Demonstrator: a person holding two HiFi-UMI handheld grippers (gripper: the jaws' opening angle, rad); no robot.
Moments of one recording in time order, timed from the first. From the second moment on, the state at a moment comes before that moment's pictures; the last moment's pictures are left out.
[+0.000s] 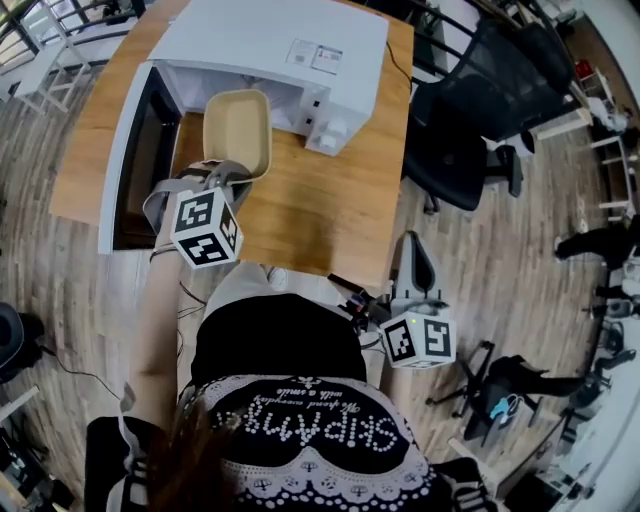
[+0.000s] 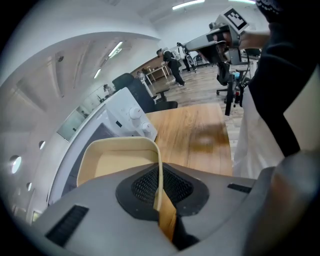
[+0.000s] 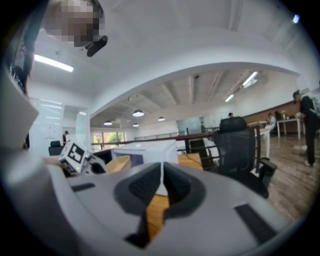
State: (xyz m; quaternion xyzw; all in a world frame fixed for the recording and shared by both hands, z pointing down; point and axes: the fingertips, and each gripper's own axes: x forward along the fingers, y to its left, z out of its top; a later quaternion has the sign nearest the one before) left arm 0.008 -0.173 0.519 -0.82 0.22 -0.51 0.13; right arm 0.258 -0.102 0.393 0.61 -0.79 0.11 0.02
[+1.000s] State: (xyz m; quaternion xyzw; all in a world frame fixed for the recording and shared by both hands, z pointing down) left arm -0.001 -0.080 0.443 -0.84 0.22 -0.47 0.15; right arm 0.253 -0.116 0.378 0.59 -0.80 0.10 0.01
